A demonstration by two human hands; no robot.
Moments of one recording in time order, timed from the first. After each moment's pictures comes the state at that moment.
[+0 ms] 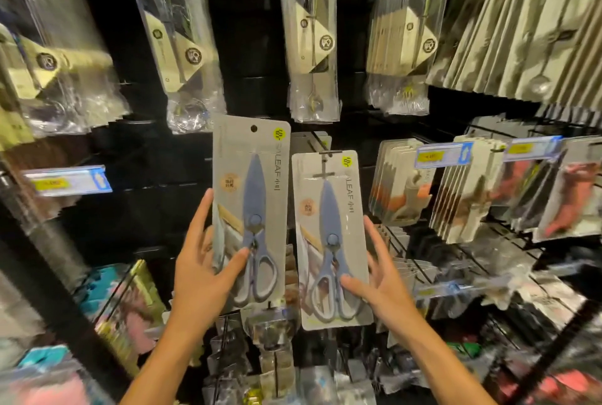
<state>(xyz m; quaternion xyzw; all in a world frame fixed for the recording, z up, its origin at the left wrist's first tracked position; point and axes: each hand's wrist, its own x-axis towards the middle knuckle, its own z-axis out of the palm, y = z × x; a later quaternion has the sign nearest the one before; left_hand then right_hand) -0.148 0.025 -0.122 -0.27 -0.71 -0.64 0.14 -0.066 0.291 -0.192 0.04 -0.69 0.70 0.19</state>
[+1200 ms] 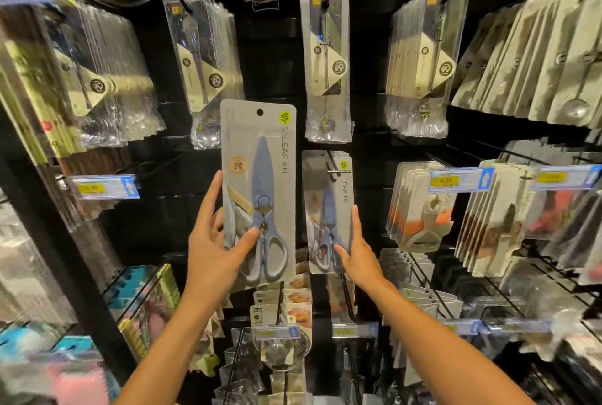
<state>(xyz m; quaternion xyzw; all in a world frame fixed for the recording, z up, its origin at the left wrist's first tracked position) -0.150 0.054 -0.085 -0.25 -0.68 -0.66 0.20 -0.209 0.329 -0.211 -0.07 -0.89 0.40 0.22</state>
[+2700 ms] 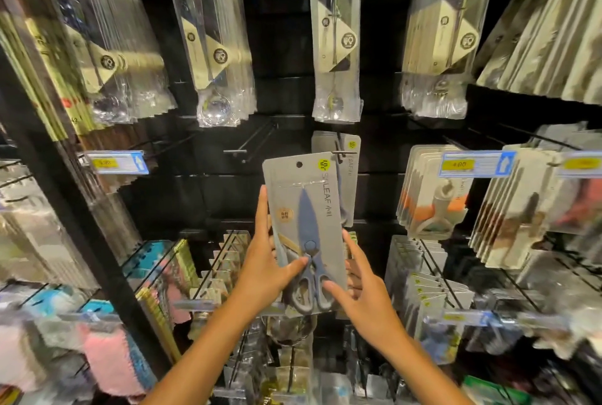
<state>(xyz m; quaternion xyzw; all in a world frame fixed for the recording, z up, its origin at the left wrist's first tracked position) -0.143 0.096 -0.140 -0.27 -0.78 -0.56 0.10 -0.086 0.283 -0.206 0.07 -0.81 0.57 0.15</state>
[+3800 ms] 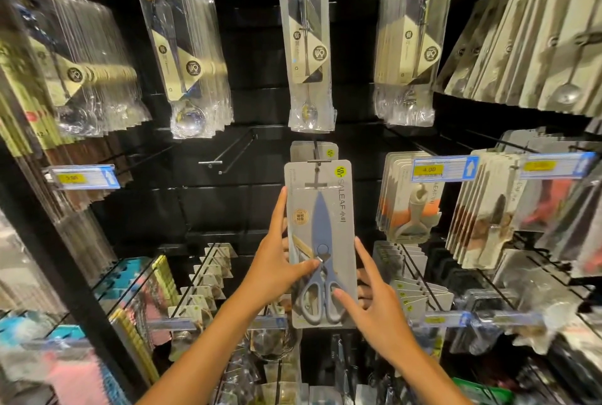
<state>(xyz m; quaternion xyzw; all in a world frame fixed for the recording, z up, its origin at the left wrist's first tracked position) -0.158 0.137 -0.135 -0.32 -0.75 -0.58 0.00 -0.070 0.320 -0.209 0.02 -0.83 0.52 0.21</state>
